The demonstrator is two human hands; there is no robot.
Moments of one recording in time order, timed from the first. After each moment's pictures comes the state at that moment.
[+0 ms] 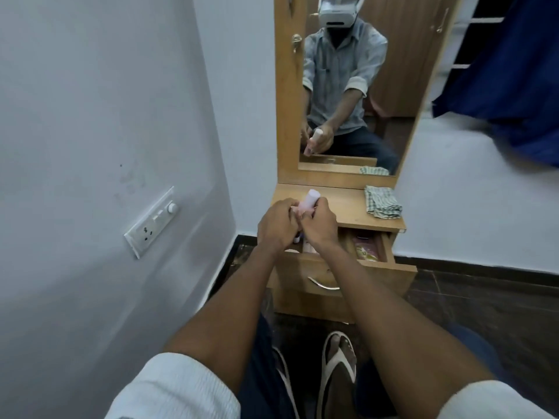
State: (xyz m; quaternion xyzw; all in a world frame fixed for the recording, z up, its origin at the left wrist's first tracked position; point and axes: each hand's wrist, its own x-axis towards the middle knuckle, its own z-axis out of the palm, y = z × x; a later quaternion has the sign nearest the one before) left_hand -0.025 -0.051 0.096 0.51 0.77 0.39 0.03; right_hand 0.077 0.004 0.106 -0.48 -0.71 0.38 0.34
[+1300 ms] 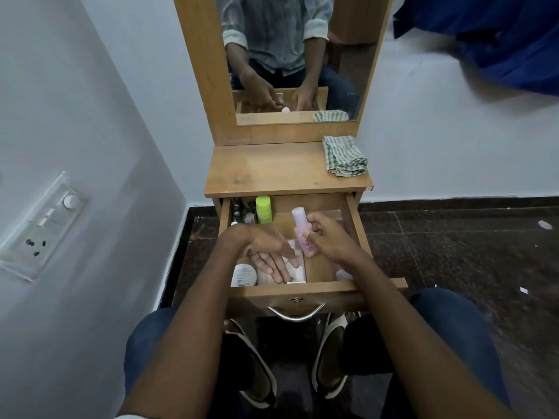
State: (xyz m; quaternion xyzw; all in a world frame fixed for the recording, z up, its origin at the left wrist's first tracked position) left_hand 0.009 -0.003 0.066 0.45 0.65 0.03 0.62; right_hand 0.193 0.057 0.002 -0.46 -0.71 0.49 0.20
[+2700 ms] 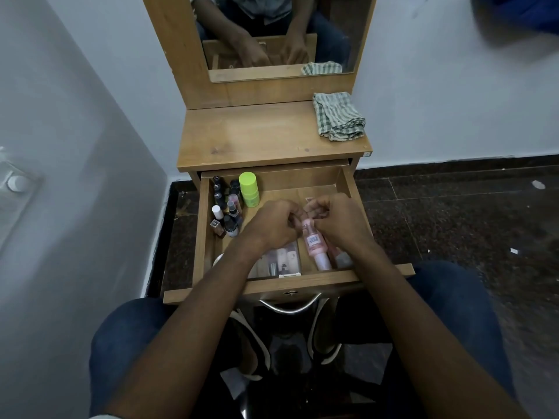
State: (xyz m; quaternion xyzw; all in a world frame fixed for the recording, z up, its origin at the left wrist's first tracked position) left_hand 0.042 0.009 -0.005 0.66 0.66 0.19 0.30; right_hand 0.213 0.052 -0.005 -0.53 -0.74 0.36 0.22
